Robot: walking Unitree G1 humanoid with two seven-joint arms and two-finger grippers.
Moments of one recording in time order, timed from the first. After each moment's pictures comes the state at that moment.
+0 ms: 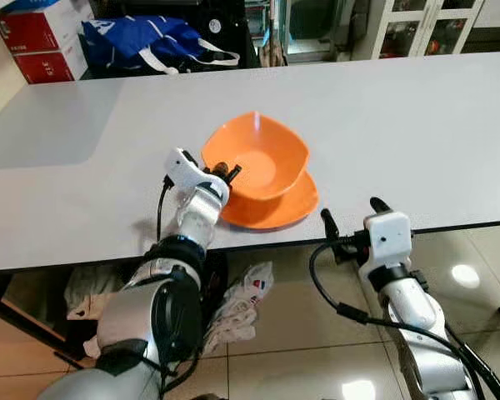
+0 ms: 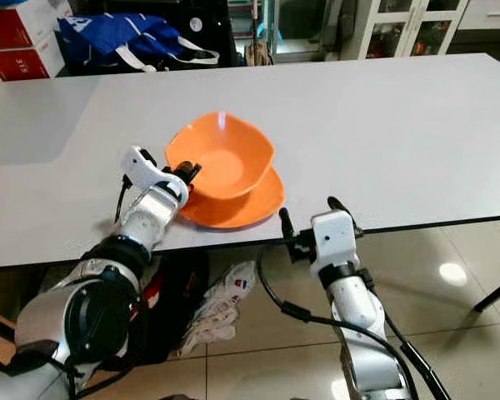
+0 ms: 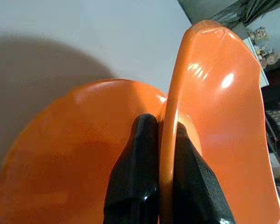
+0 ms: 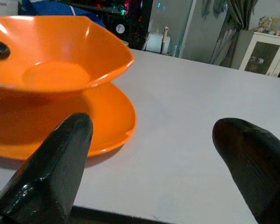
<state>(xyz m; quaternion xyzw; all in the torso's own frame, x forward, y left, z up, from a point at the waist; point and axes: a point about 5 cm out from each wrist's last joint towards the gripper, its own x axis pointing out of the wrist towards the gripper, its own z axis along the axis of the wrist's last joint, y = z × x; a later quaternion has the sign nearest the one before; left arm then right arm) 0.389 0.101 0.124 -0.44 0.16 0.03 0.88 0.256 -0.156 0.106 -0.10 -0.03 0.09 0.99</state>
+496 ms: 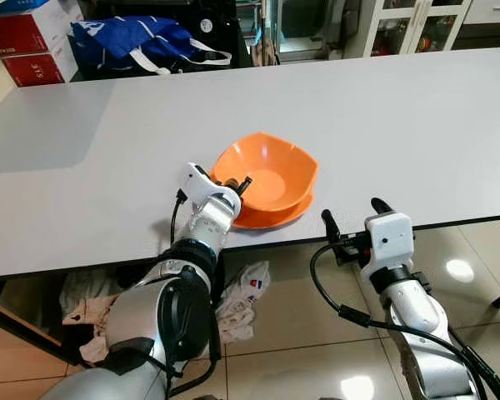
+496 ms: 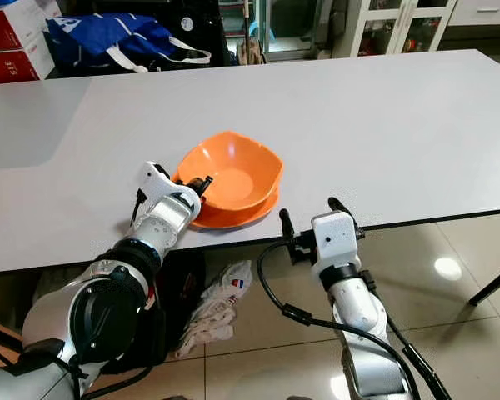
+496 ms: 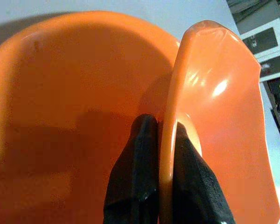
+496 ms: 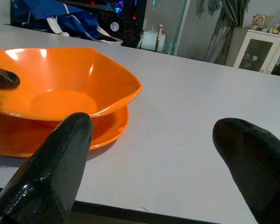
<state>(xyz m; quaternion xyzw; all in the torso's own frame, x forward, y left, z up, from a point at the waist) 0.382 0.083 0.109 -0.45 0.21 0.06 0.86 0.253 -0.156 0.110 -0.10 -0.03 0.09 0.99</state>
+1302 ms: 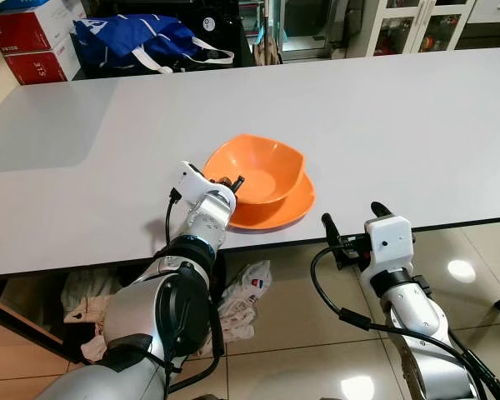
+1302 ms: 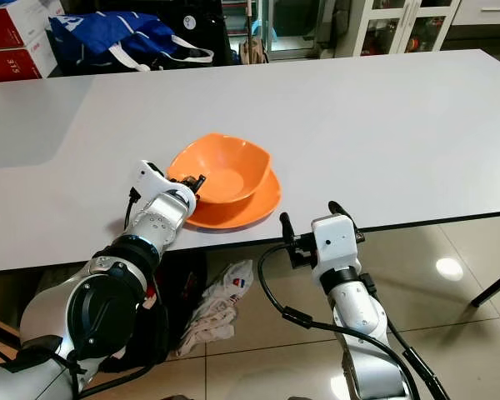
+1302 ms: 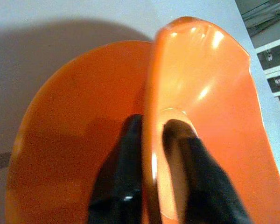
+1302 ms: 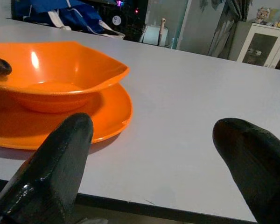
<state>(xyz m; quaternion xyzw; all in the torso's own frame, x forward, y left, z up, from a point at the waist) 0.384 0.091 0.111 -0.45 0.21 0.09 0.87 0.251 -0.157 0.106 -0.10 -0.02 0.09 0.99</state>
